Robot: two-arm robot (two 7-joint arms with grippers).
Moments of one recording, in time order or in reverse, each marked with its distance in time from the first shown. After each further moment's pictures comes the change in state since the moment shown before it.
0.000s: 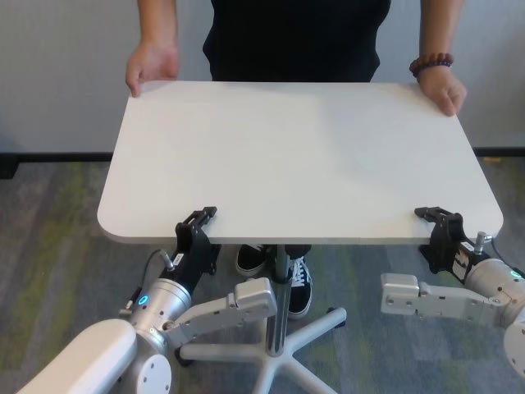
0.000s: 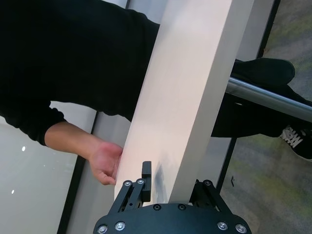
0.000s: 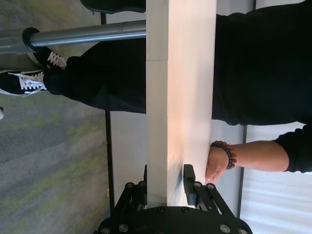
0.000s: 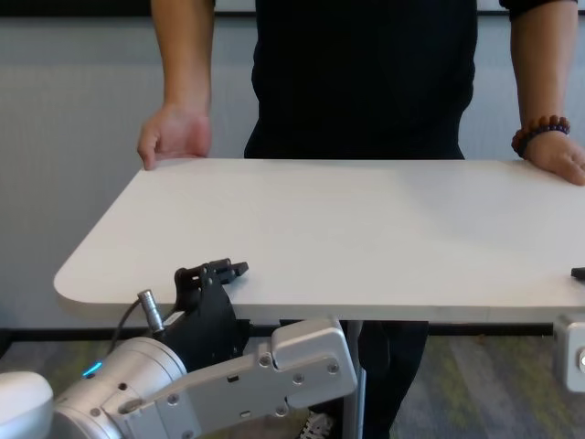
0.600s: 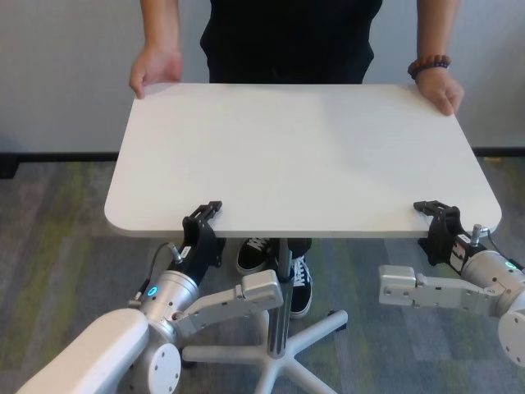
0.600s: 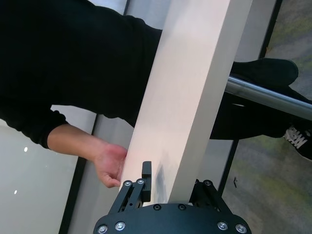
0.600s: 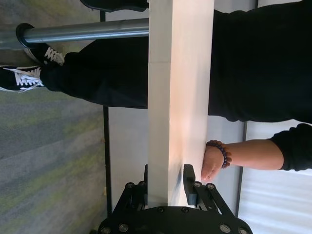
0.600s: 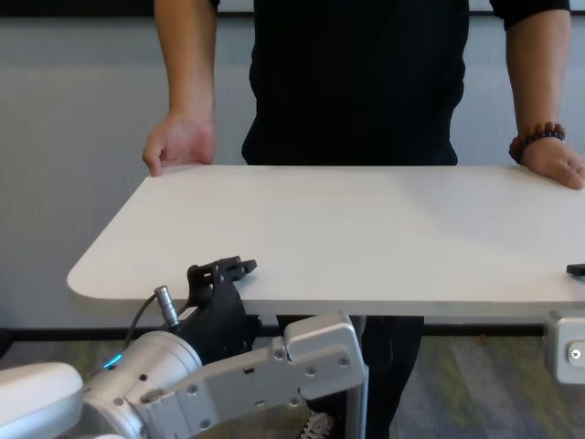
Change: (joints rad) left arm -0.066 -0.035 0.024 0.103 0.003 -0.009 0.036; right arm 0.066 -0.013 -0.036 0.087 -0.003 -0.014 -0.021
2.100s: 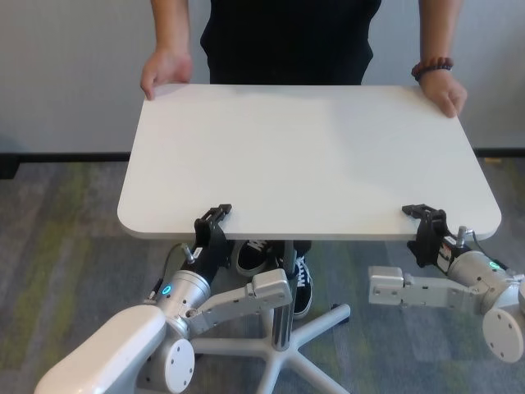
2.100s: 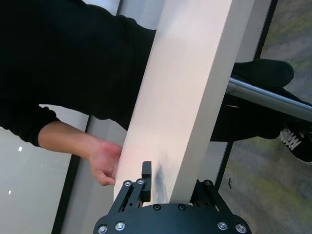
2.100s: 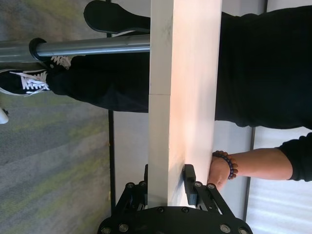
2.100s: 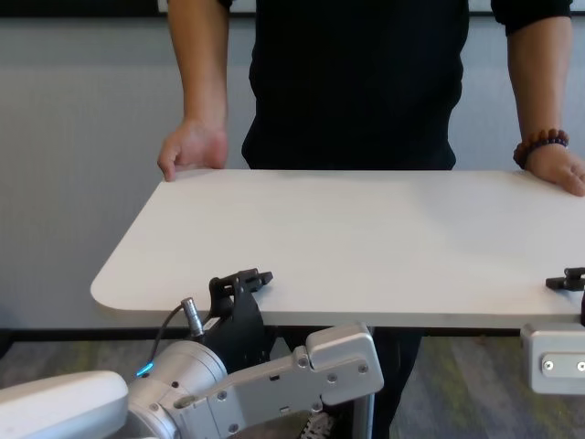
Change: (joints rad) left arm -0.093 -0.061 0.037 0.188 -0.015 -0.027 0.062; right arm 0.083 -0.038 -0.063 0.141 0.013 -0.027 -0.034
